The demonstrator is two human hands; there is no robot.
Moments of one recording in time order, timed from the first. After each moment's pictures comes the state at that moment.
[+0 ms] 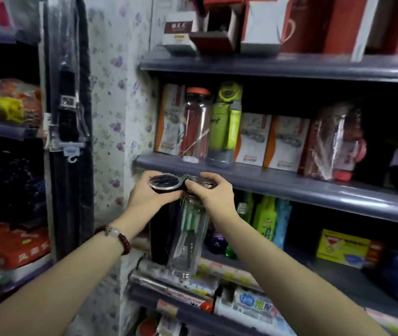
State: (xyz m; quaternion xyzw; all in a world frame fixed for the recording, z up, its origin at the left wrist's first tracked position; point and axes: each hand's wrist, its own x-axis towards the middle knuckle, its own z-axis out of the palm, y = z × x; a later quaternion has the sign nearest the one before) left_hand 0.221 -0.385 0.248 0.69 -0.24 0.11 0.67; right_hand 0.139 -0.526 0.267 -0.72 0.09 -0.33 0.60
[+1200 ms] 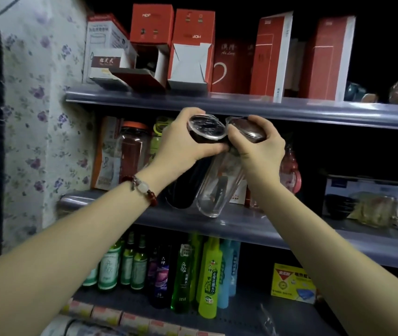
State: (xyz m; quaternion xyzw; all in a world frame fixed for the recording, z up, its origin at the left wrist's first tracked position) left_hand 0.140 -0.543 0.436 0.59 -0.47 0.28 0.59; right_hand 0.045 -0.660 0.433 -0.63 0.03 -0.65 0.43
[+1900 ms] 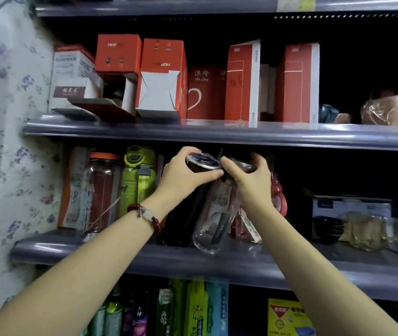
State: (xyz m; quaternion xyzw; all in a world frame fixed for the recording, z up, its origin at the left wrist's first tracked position) left_hand 0.171 -0.627 0.445 0.62 -0.47 0.21 0.59; right_hand 0.066 -0.734 0.436 -0.63 0.08 -0.60 0.49
